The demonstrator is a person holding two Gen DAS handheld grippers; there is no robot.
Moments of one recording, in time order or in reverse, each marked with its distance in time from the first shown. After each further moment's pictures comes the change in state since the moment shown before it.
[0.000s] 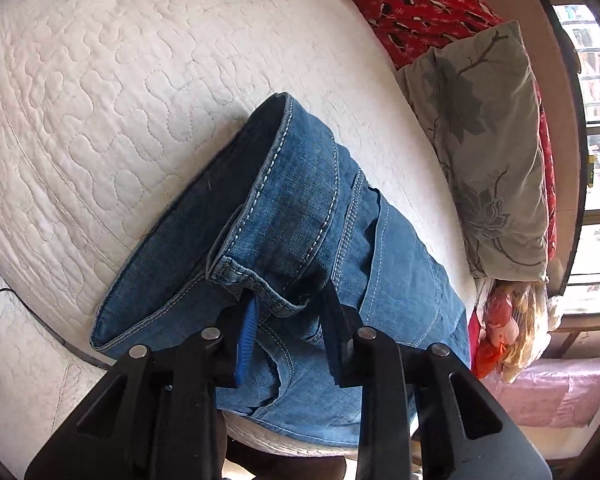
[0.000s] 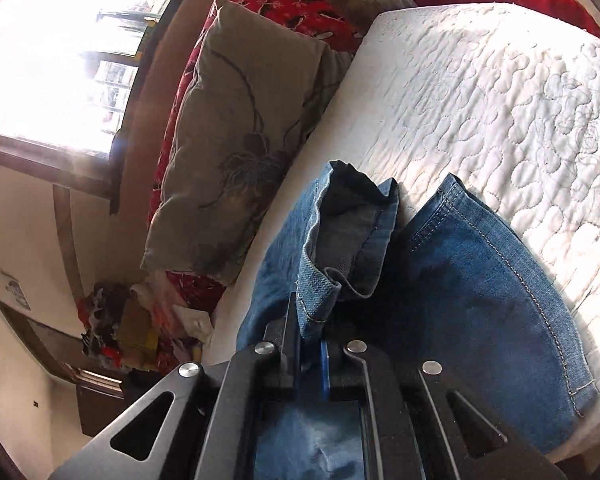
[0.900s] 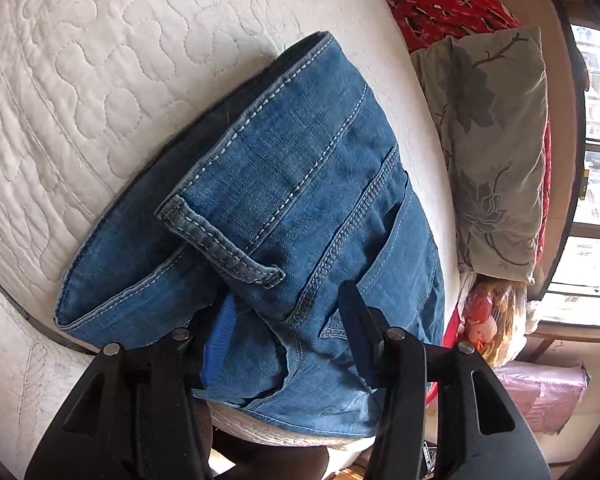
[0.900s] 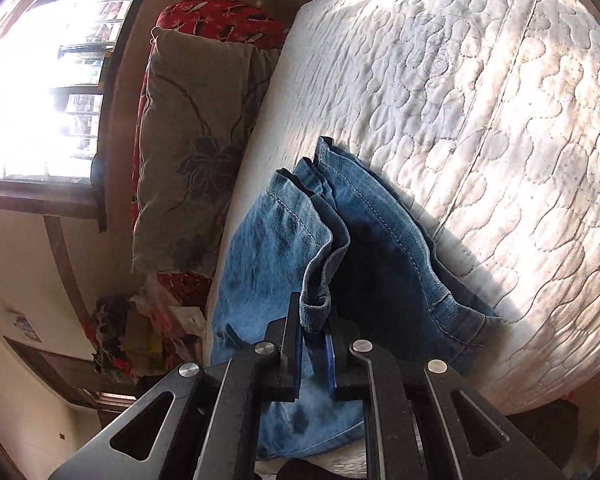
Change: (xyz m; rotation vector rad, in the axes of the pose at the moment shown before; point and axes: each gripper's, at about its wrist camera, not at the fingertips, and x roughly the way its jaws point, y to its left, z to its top) left arm 0.043 0.020 -0.014 -0.091 0.094 -0.061; right arm -0.045 -0.081 -0.026 0.164 0.041 -0.035
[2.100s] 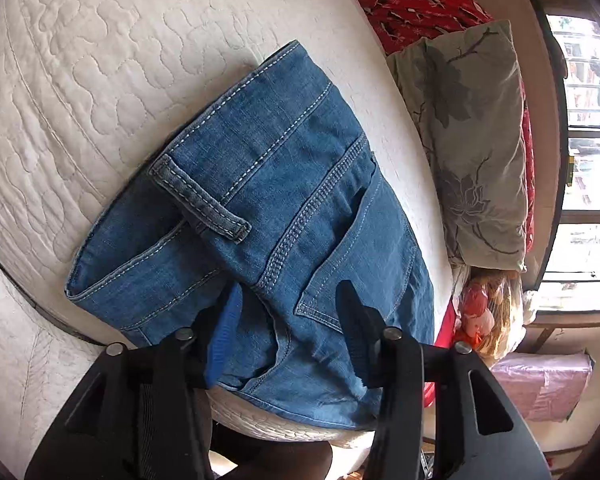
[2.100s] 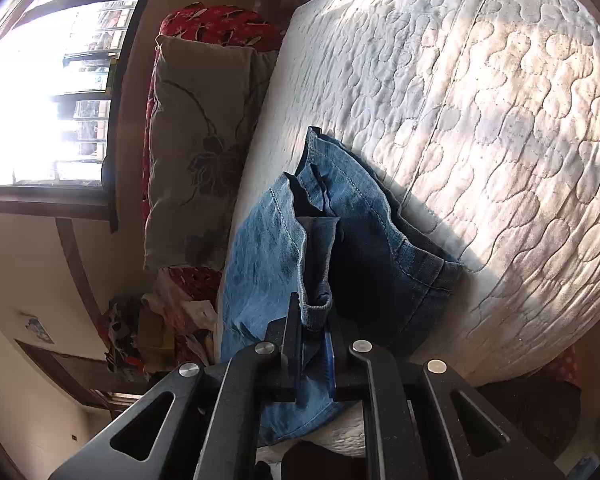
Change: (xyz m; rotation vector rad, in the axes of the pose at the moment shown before) left arm -0.027 -0.006 -0.018 0.035 -0.063 -0.030; right arm -0.027 -0.011 -0.017 0.024 0.011 0.041
